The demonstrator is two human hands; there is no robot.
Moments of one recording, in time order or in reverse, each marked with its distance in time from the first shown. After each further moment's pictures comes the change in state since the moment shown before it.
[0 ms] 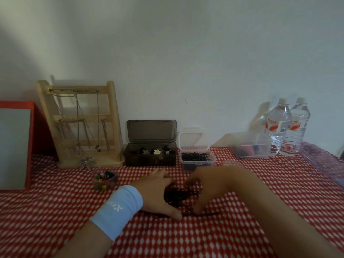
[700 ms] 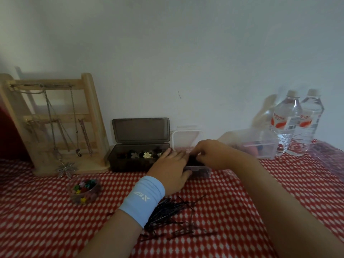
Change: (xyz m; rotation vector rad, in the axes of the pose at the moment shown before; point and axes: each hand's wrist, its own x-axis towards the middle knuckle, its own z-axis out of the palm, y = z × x) left_hand 0.106 0.017 -0.006 0.087 0.383 0.088; right_hand 0.070 0.075 -0.032 0.098 0.394 -0.031
